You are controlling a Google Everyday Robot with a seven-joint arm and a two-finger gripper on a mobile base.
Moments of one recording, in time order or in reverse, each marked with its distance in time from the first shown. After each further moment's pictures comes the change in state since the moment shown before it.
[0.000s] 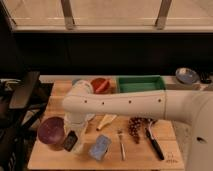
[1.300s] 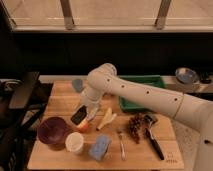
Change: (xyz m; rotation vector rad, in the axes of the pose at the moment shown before) arm 0.101 -0.015 -0.037 0.174 0.004 0.116
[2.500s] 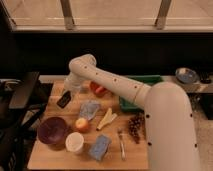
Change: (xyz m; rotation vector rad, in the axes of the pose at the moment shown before) arm 0.067 -0.135 0.069 0.079 0.006 -0.158
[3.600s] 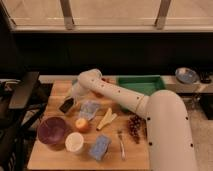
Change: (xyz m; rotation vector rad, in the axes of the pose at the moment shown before) arm 0.014 0.030 0.063 0.129 -0.035 -0.018
